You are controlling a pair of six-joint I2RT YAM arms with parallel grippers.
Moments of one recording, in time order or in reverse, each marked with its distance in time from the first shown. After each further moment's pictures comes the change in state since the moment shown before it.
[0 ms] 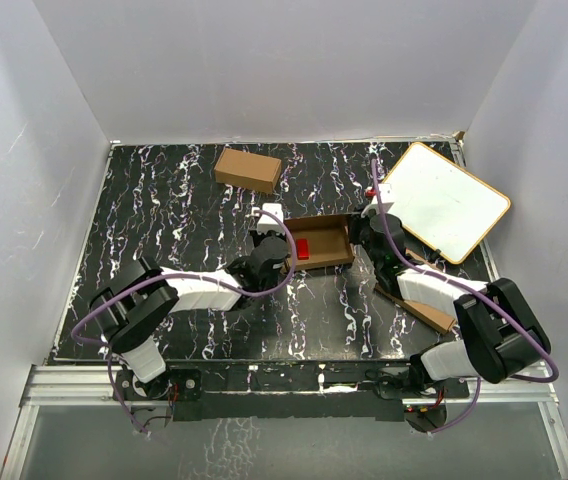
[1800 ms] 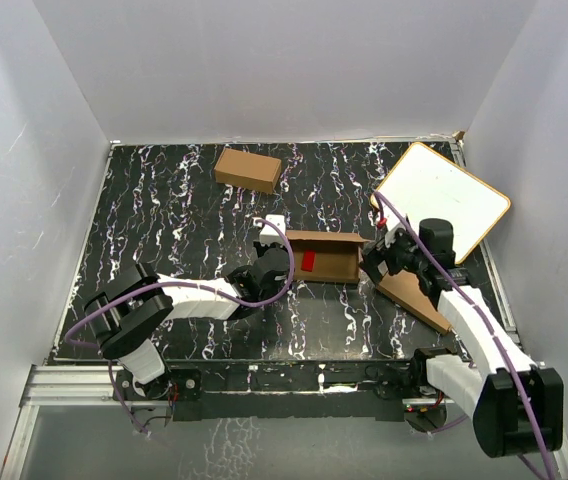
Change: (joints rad) left arm -0.063 -0.043 -0.051 -0.080 0.039 -0.116; right arm -0.312 -0.375 0.001 -0.722 -0.656 -0.566
